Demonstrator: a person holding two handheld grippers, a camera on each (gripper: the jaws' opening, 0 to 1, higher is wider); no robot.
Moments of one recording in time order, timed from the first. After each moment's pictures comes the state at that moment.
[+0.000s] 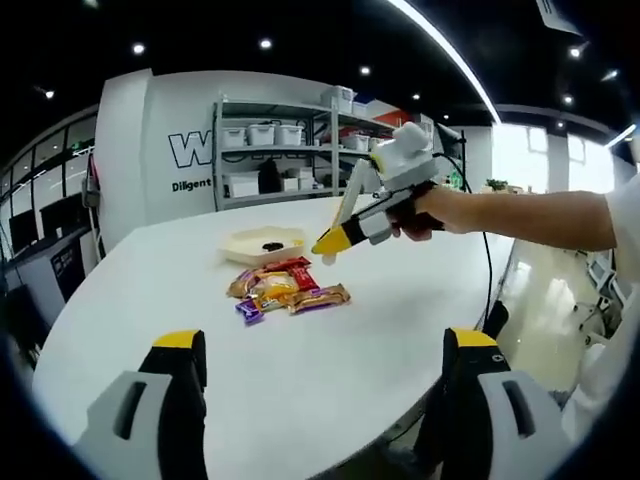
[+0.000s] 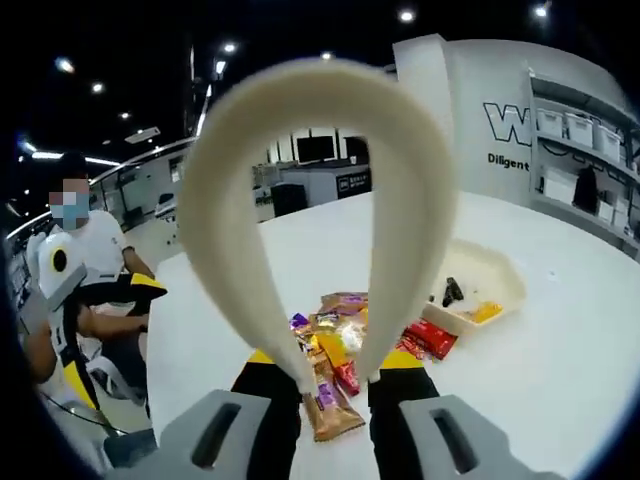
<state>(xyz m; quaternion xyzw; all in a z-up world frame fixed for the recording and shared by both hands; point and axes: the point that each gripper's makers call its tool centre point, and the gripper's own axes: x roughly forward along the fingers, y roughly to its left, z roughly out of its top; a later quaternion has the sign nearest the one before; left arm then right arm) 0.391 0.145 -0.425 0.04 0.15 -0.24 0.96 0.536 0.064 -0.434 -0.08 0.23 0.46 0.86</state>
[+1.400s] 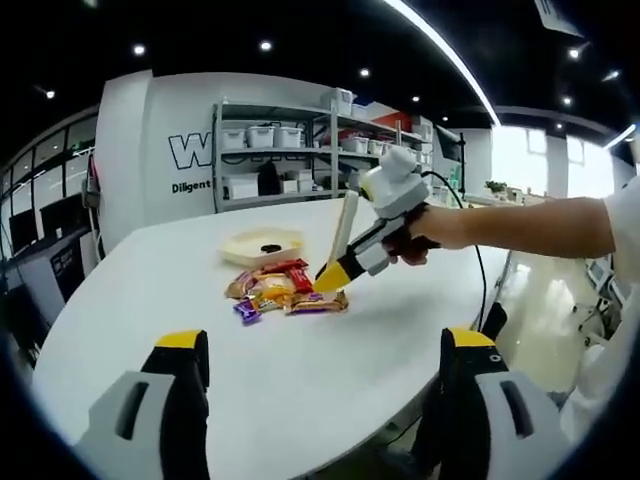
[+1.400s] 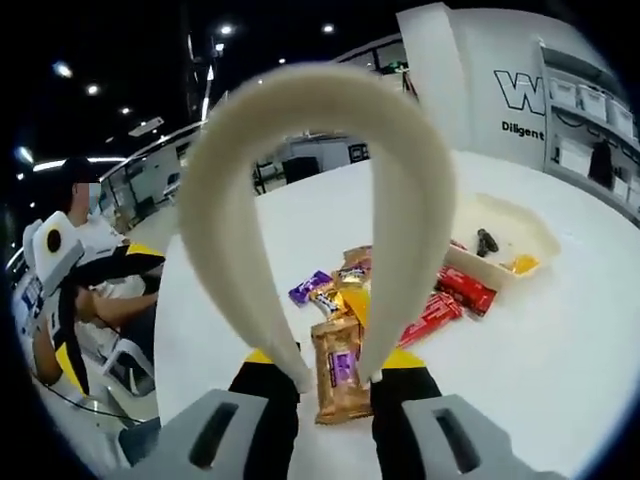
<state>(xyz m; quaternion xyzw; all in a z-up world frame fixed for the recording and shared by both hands) 0.384 0.142 -0.420 0.04 0.14 -0.25 0.96 0.517 0.071 -0.470 -0.08 0.29 0.48 0.83</state>
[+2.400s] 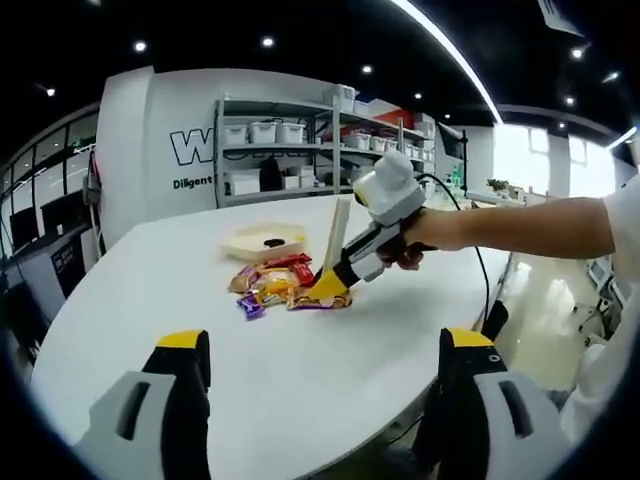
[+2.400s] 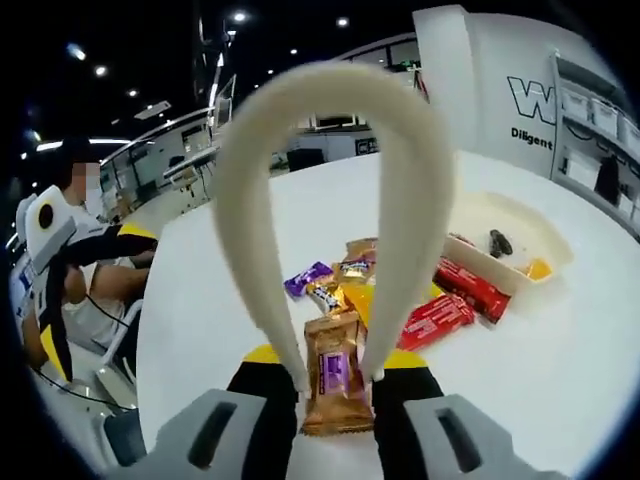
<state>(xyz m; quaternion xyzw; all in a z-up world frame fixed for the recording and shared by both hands) 0.389 0.147 -0.428 0.04 0.15 -0.24 0.96 0.523 0.084 -0.487 -0.10 0.29 0.48 0.82</state>
